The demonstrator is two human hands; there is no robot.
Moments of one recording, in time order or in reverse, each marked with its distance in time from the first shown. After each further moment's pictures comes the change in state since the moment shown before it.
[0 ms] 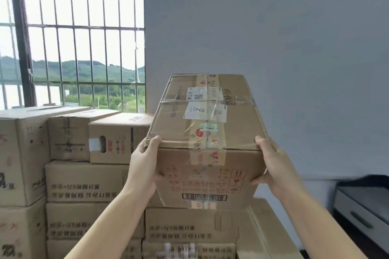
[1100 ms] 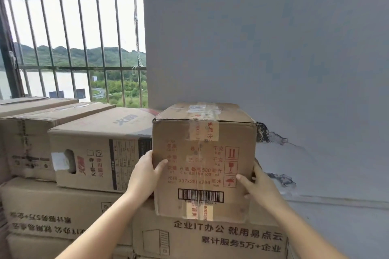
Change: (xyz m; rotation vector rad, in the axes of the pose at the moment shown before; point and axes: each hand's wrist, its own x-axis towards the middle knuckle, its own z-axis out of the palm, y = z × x) left_hand 0.322 -0.166 0.004 1.009 0.015 0.231; right_hand 0.332 0.199 0.118 -0.528 -0.333 -0.044
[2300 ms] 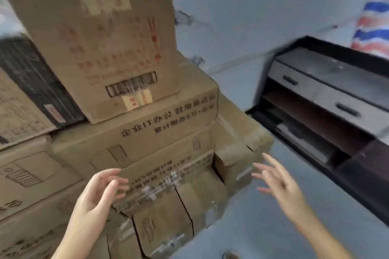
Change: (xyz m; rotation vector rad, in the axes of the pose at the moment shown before) left_hand -0.145 -0.141 -0.005 -0.580 -0.704 -0.057; right_hand -0.329 0.077 0.072 0.372 0.494 0.461
